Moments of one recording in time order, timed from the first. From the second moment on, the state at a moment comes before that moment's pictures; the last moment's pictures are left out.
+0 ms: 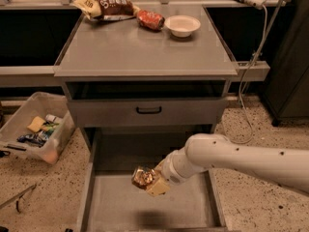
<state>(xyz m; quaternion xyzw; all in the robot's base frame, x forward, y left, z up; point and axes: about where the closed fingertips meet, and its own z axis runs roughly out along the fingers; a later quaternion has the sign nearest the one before) 0.467 -0.014 0.555 -0.56 0.78 0.19 0.22</state>
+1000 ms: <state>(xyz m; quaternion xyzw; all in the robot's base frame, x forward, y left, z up) 0.496 0.000 0.500 -0.49 0.82 0.18 0.25</state>
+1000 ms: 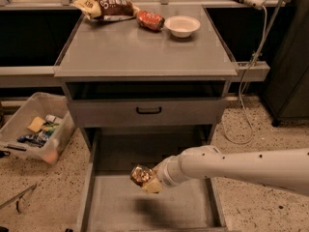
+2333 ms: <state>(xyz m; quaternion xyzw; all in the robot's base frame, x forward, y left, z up) 0.527 0.051 0.394 -0.48 0.83 0.19 0.21</state>
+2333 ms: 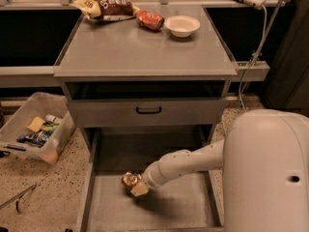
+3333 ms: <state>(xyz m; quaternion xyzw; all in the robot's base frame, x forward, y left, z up) 0.499 0.011 0.362 -0.44 0.86 0.21 0.16</state>
